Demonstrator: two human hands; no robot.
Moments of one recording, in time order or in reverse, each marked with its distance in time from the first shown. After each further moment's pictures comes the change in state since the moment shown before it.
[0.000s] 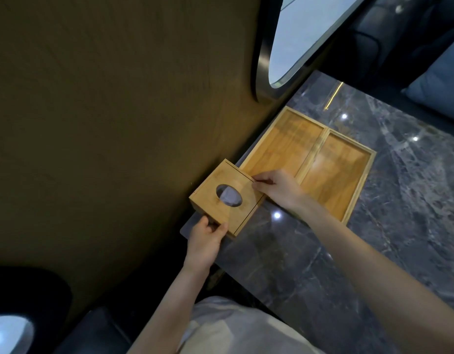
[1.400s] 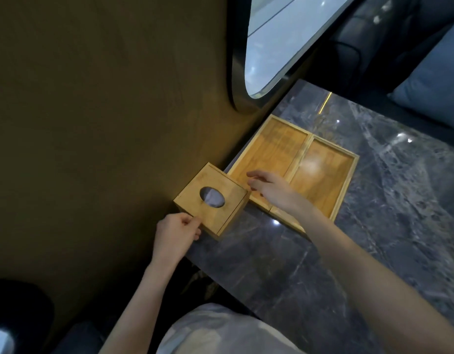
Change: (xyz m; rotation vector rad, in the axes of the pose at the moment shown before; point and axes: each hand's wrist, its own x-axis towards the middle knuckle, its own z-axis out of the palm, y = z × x) left_hand 0.008 0.031 -0.019 0.559 0.135 0.111; right_hand -0.007 0.005 -0.022 0.254 -0.007 0.141
